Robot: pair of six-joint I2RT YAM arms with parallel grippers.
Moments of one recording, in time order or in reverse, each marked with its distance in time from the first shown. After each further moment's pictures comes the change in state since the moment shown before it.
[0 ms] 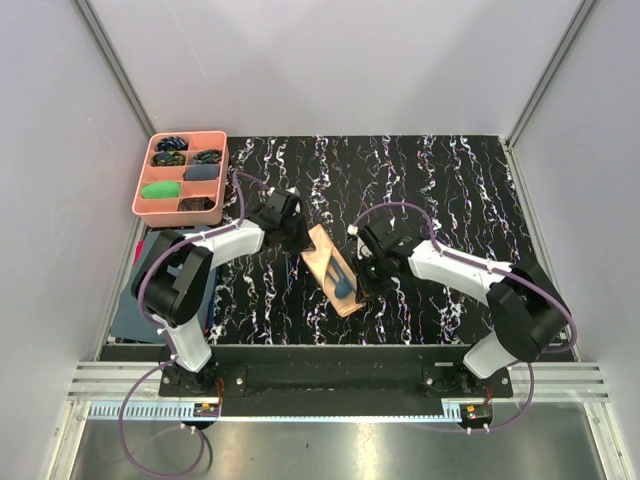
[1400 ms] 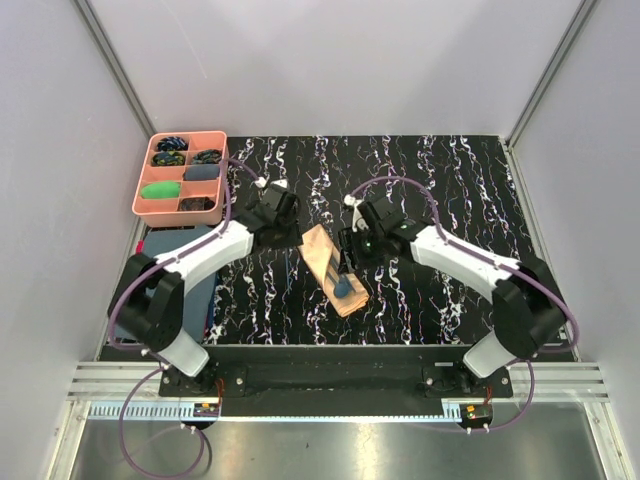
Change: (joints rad) left arm -0.046 -0.203 0.014 -0.209 -0.249 0.072; right arm -0.042 0.043 0.153 0.077 0.013 -0.031
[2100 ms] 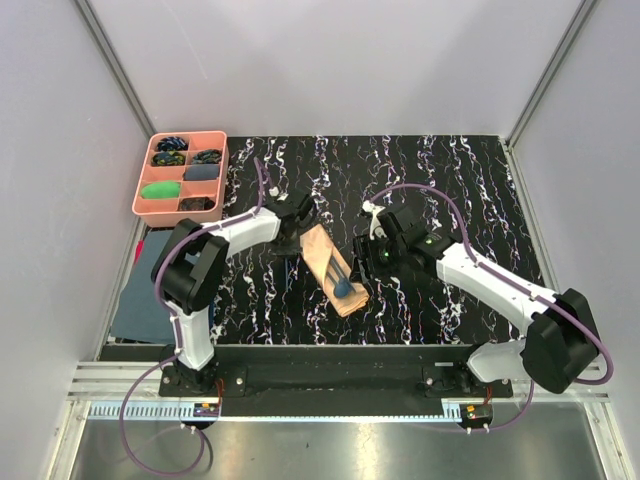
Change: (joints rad) left arm 0.003 0.341 0.183 -0.217 -0.182 0.061; right arm -0.014 -0.246 -0.124 -0.054 0.001 0.036
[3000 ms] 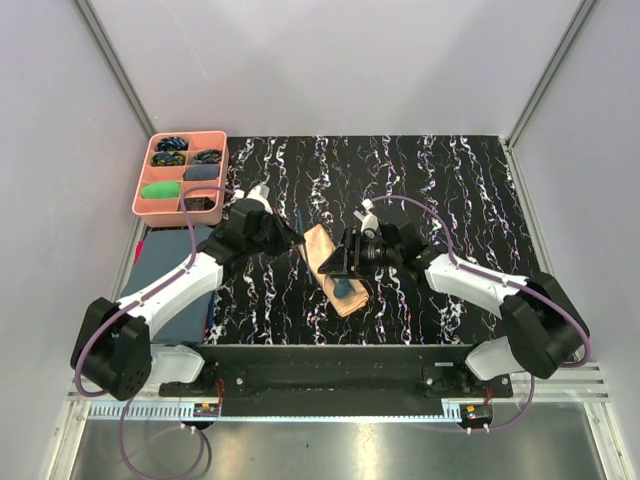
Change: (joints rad) left arm 0.064 -0.620 -0.446 0.495 0.431 -0.256; right arm -0.014 0.090 -0.206 0.680 -0.350 0.486
